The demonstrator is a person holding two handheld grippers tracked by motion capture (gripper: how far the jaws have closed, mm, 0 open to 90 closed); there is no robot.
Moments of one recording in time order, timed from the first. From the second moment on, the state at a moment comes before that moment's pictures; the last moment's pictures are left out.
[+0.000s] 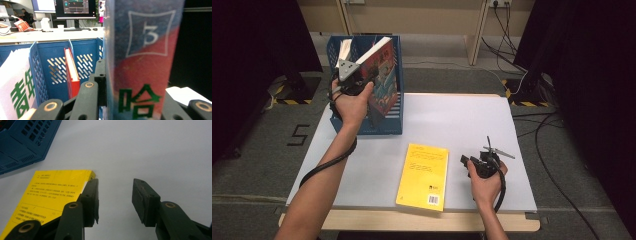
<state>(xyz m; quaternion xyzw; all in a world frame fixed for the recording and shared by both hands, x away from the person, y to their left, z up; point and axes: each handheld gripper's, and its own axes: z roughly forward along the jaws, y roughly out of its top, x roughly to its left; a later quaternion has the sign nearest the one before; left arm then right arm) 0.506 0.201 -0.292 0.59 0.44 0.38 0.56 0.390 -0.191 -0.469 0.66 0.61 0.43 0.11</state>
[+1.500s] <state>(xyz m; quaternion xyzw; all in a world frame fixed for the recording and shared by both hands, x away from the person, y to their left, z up) 0.567 0.183 -0.302 0.58 0.46 0.40 0.54 0.390 -0.194 -0.471 0.66 0.61 0.43 0.11</state>
